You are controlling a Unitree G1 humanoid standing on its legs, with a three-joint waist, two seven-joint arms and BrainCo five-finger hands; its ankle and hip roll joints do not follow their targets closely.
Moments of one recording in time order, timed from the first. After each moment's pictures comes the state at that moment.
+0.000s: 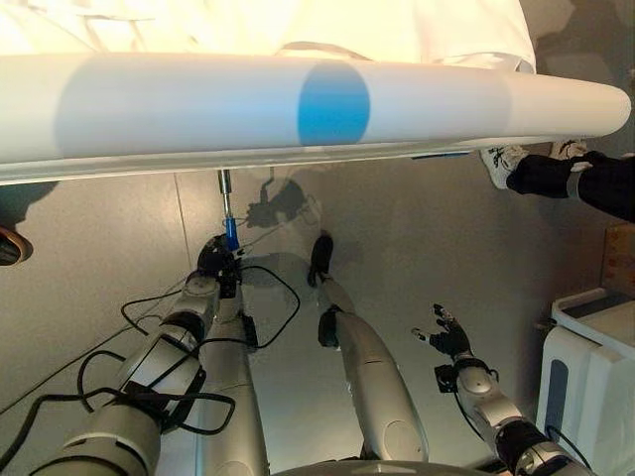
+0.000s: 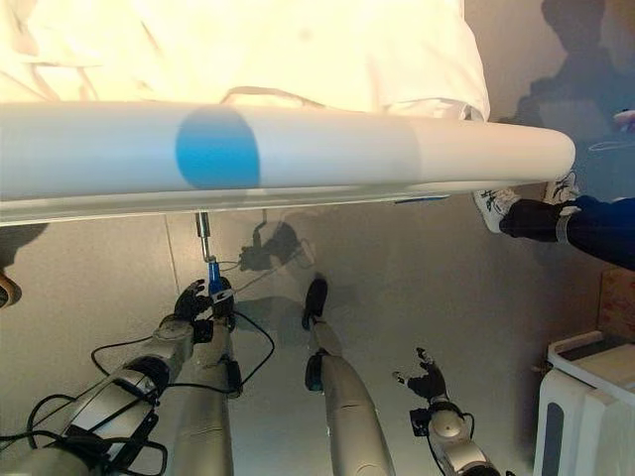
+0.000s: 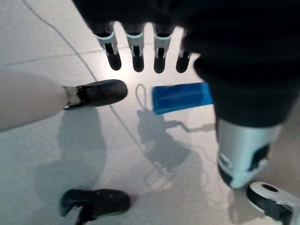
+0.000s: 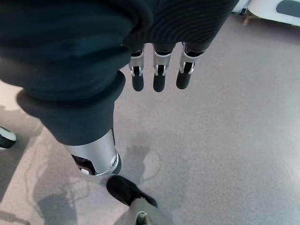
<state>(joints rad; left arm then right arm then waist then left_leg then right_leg) -0.76 0.39 -0.45 1.30 -0.58 -0.15 0.18 -0.17 -0.34 0.33 0.85 0.25 -0.20 -0.25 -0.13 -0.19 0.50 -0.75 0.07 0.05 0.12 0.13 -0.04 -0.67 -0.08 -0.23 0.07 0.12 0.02</state>
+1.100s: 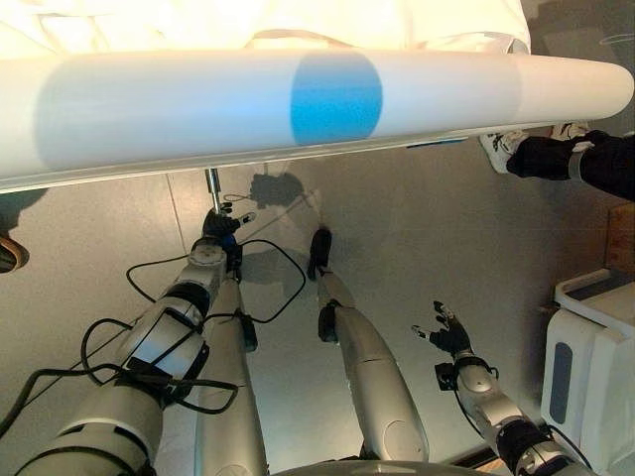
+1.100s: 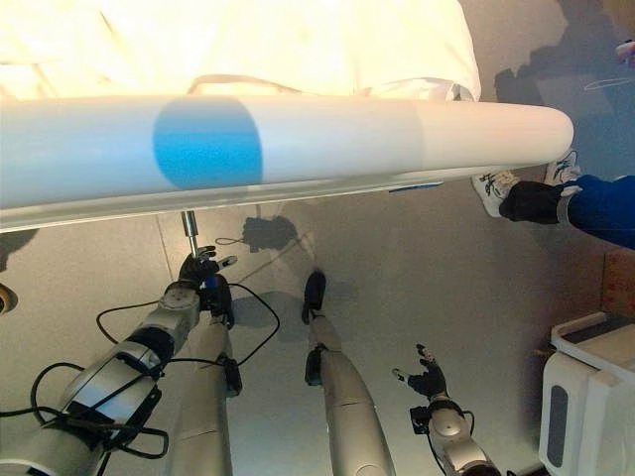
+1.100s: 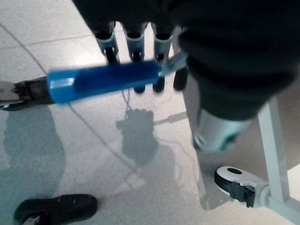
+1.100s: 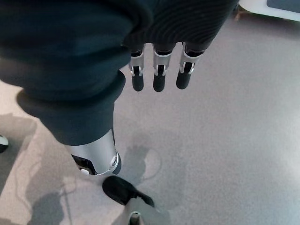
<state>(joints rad) -0.90 0.40 -0.50 1.29 -0.58 -0.16 0.21 -0.16 -0.35 0.33 0.84 0.25 -0.21 -0.25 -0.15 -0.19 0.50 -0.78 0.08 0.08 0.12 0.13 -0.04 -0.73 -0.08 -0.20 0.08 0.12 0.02</state>
